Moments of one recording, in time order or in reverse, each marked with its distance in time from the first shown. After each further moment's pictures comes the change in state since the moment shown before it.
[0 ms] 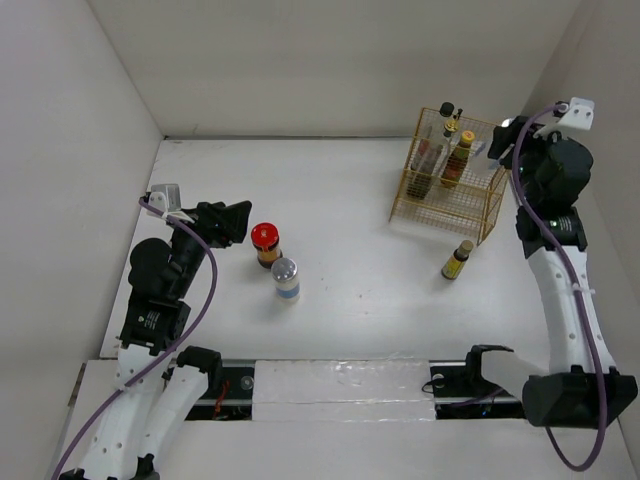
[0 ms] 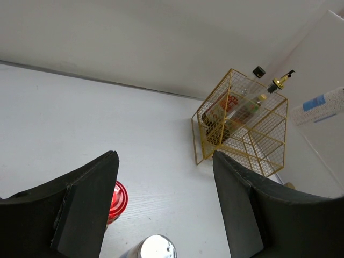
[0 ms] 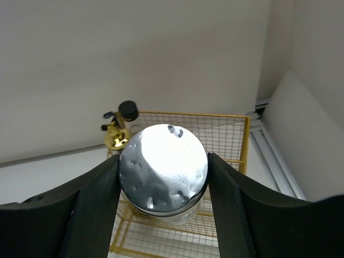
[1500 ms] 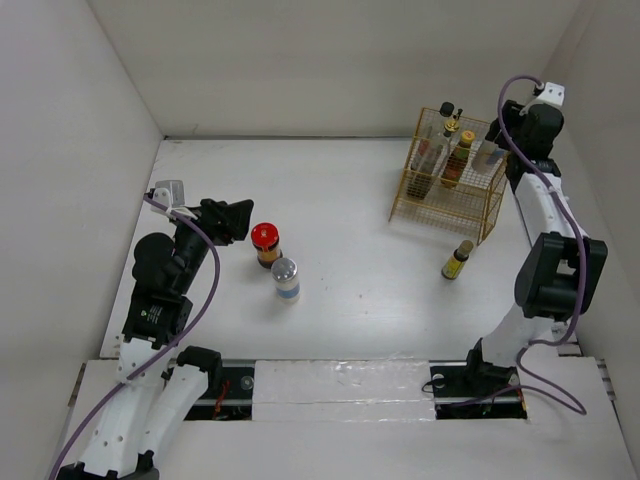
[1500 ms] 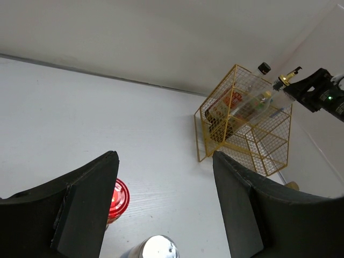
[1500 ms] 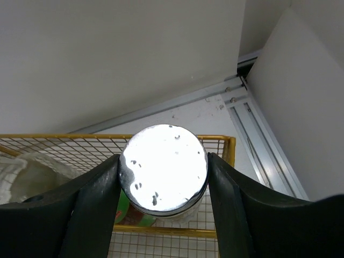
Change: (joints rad) left arm 0.000 0.033 0.000 0.006 0.000 0.000; right arm -0.153 0.645 0.278 0.117 -0.018 0.008
